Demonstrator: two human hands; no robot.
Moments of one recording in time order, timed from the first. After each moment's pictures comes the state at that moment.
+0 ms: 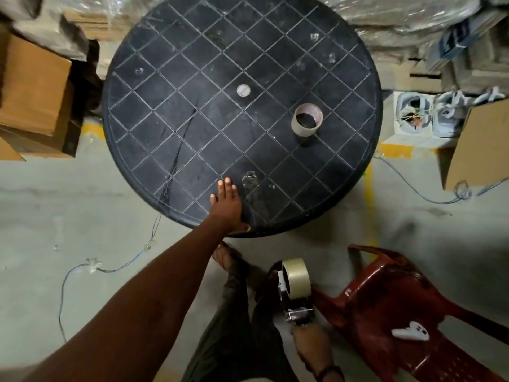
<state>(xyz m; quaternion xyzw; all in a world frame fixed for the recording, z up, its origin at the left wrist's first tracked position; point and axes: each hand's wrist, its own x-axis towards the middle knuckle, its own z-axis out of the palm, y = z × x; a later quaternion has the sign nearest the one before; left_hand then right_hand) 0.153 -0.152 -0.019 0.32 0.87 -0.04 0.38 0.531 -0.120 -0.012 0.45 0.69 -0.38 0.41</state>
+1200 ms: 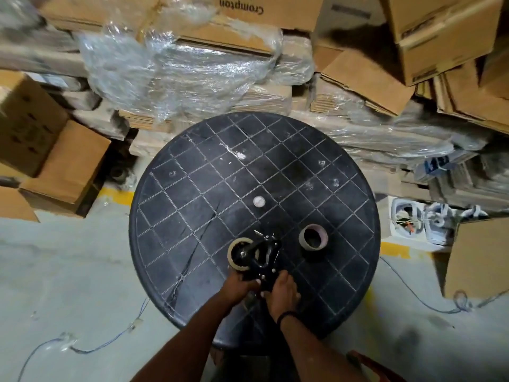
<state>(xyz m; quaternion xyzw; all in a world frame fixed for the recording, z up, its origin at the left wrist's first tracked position) 0.064 -0.105 0.022 -0.02 0.74 0.49 0.46 0.152 0.011 0.029 0.42 0.85 -0.26 0.19</state>
